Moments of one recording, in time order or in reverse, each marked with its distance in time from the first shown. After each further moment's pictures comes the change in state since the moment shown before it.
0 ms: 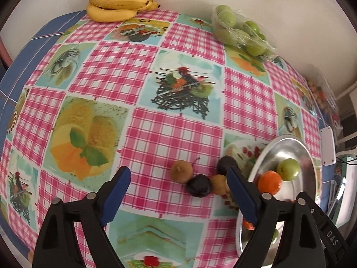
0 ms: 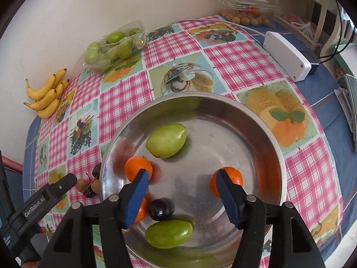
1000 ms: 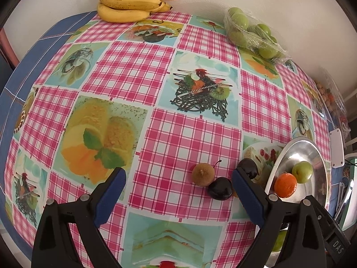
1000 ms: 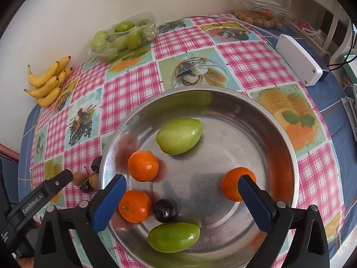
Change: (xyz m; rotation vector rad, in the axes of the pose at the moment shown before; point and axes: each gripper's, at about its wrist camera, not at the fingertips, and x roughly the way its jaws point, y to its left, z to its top) left arm 0.001 0.017 0.000 -0.015 -0.019 0.043; right arm 0.012 0.013 -0.002 -0.072 0.015 -0.001
